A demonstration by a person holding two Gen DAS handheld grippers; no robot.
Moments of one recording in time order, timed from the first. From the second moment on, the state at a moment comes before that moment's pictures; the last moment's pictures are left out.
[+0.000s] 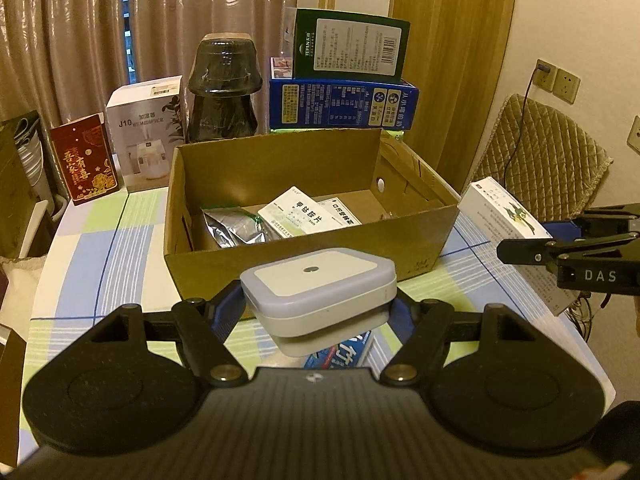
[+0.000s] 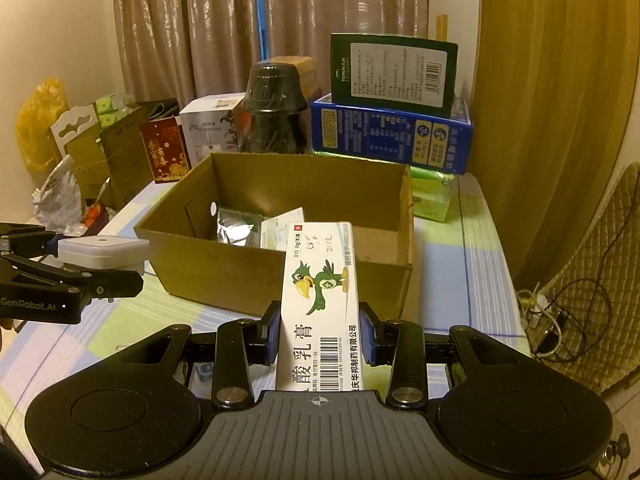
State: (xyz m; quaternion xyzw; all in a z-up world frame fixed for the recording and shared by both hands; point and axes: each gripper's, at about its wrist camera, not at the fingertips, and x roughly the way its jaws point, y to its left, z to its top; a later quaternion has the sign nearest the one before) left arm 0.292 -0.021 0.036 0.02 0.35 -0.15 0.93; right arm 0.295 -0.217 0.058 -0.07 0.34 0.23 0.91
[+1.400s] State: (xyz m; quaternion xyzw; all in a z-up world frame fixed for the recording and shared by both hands) left arm 0.393 -0.002 0.043 0.04 0.35 -0.14 0.92; right arm 0.396 -0.187 0.074 -0.09 0.34 0.24 0.90
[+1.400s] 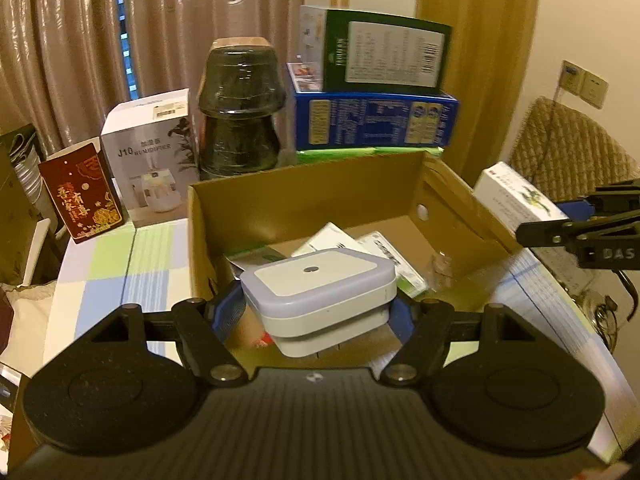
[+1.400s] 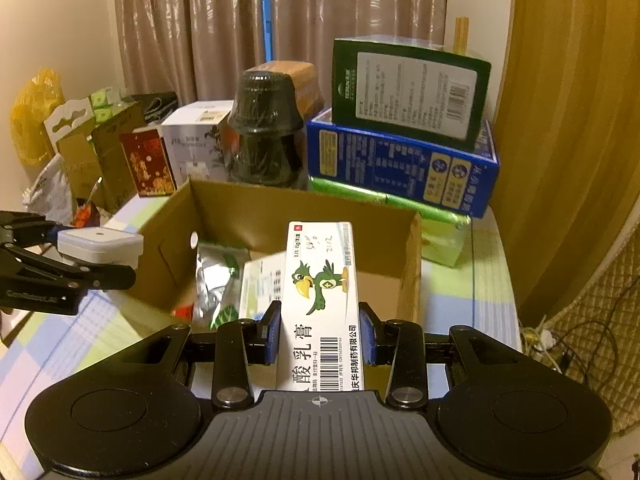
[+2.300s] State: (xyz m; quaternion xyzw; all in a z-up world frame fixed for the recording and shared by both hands) left arm 0.464 0.004 0.007 0.01 0.35 -0.13 0.93; right arm 0.481 -0.158 0.035 -0.02 0.34 0.24 0.91
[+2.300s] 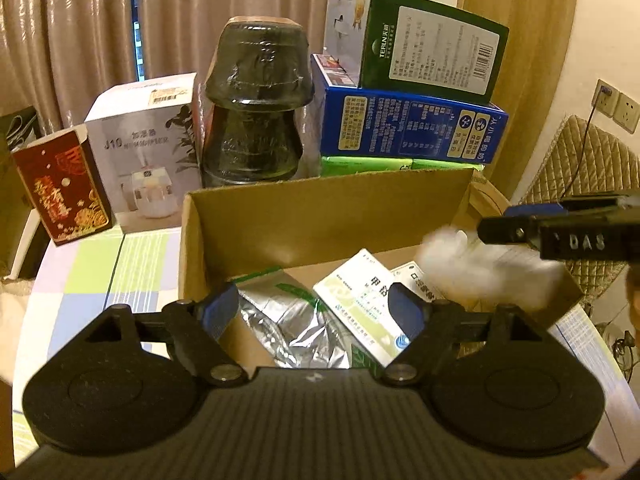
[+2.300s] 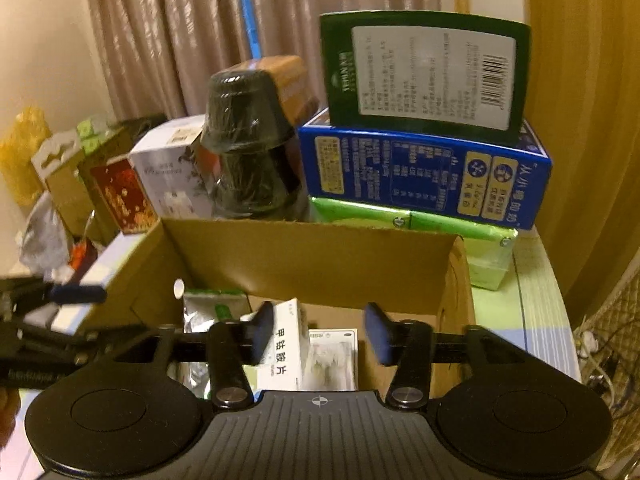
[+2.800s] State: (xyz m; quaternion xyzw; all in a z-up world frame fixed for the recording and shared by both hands) left arm 0.383 0.026 0.017 0.00 0.35 -0.11 0.93; right arm 0.375 -0.204 0.039 0.04 0.34 0.23 0.91
